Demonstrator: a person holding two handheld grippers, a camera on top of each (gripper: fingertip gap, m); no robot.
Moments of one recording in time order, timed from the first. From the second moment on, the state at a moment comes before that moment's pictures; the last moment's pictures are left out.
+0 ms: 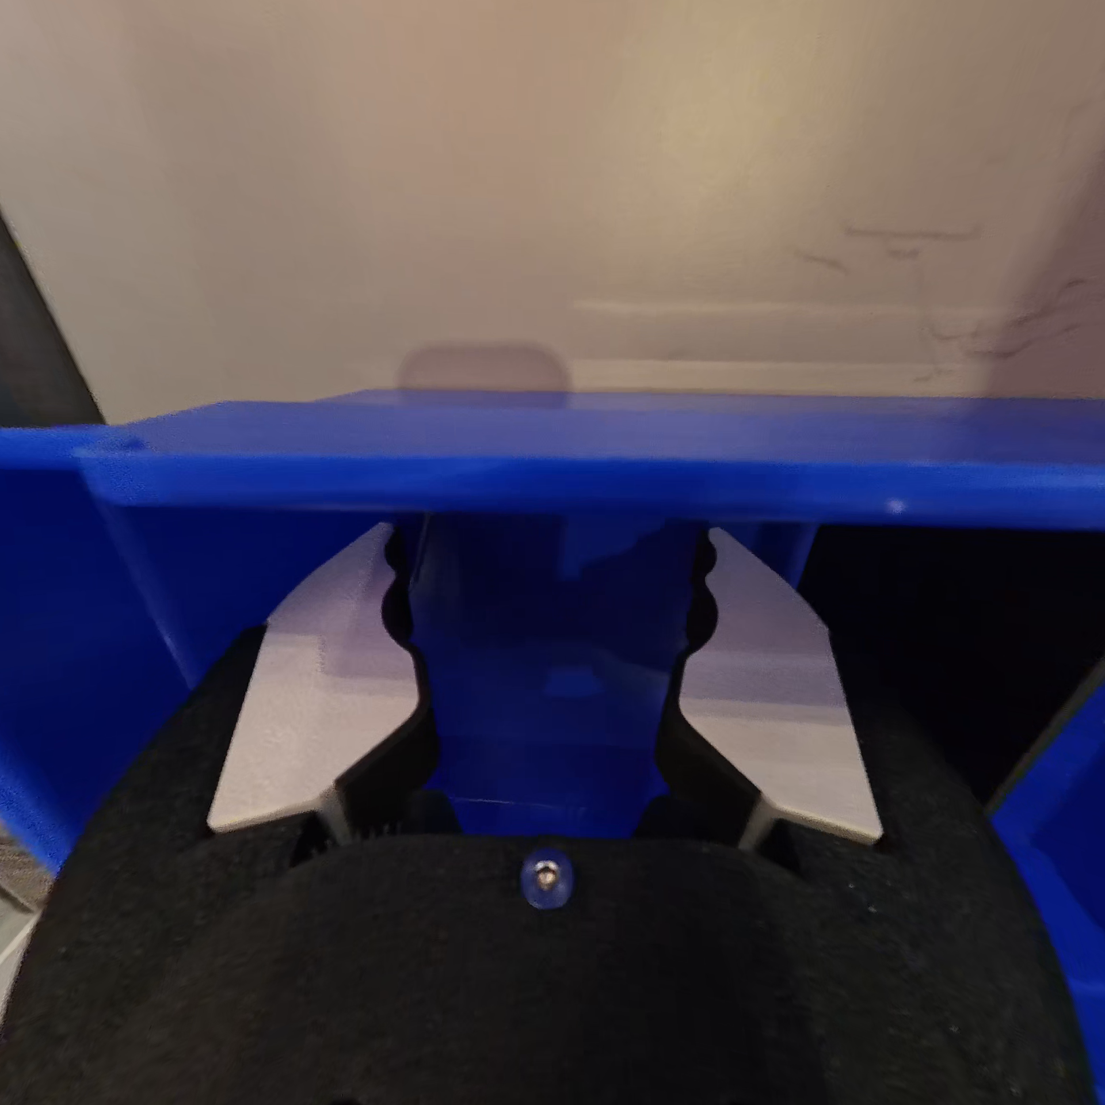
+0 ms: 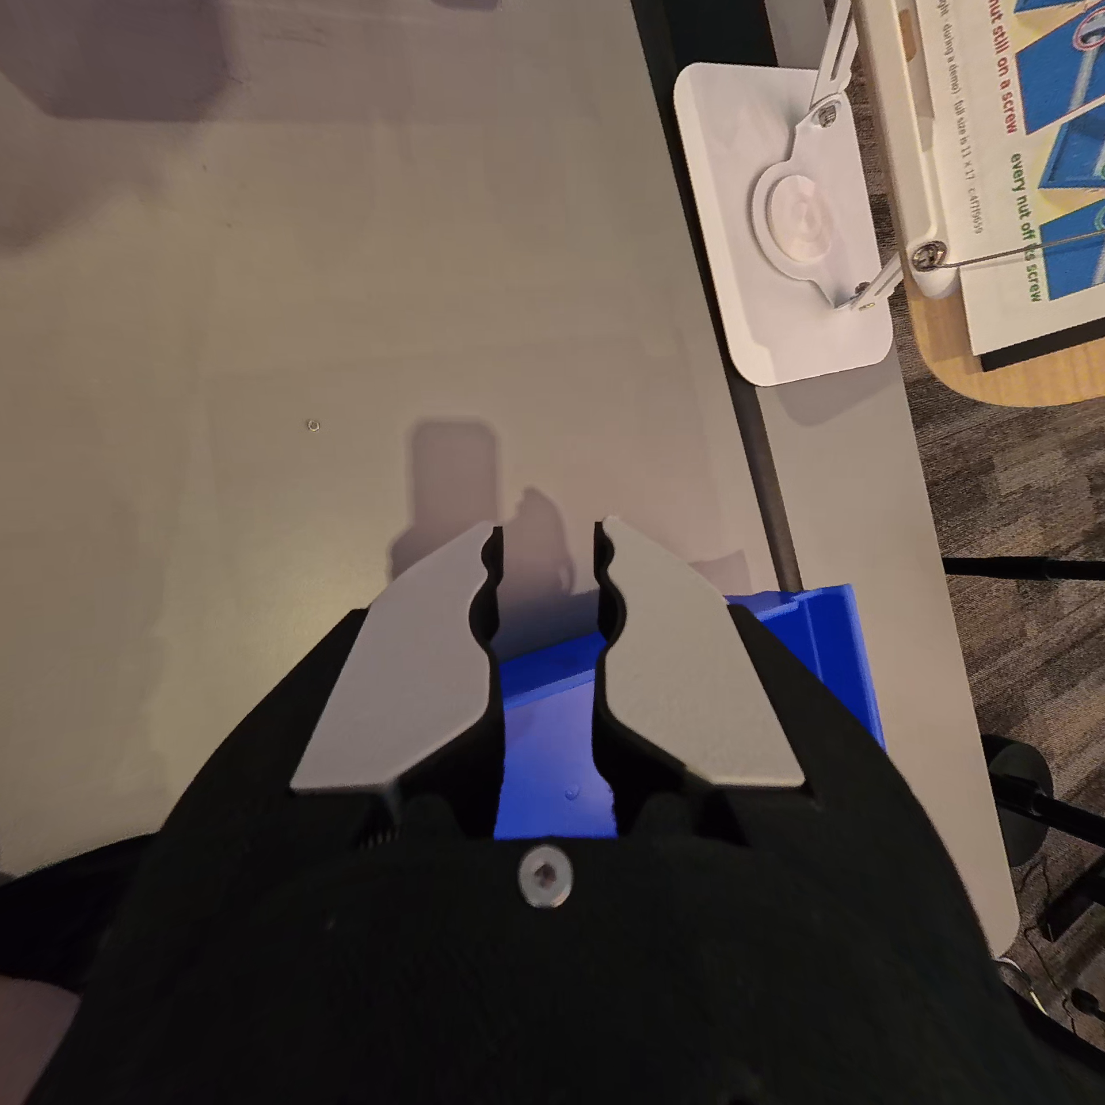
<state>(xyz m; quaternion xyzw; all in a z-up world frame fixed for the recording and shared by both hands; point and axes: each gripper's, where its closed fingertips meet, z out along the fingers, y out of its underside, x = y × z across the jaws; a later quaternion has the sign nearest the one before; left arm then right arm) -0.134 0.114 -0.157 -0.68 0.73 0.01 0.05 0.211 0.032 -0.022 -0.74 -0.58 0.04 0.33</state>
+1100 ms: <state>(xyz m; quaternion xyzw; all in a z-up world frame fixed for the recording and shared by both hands) -0.167 0.104 -0.145 -0.76 0.65 -0.01 -0.02 0.209 0.026 -0.031 -0.74 -0.60 0.04 0.30</state>
